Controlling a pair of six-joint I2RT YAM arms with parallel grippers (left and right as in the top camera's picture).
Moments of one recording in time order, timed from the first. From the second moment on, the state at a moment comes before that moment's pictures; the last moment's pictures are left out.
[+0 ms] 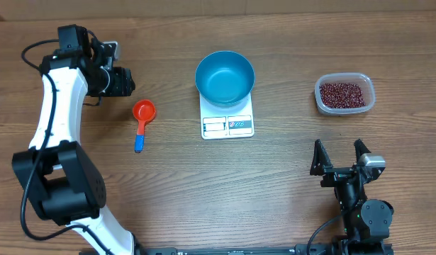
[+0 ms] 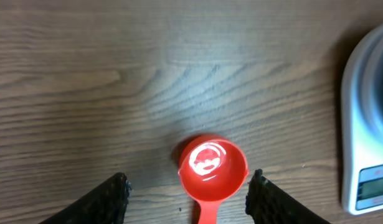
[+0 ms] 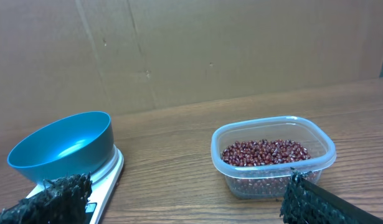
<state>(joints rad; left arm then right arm) 0.18 1.93 1.63 -0.93 0.25 0.17 0.02 0.01 0.02 -0.03 -0.04 0.17</state>
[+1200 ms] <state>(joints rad) 0.11 2.16 1.83 -1.14 0.26 0.34 0.02 0.01 0.02 -0.03 -0.04 0.17</state>
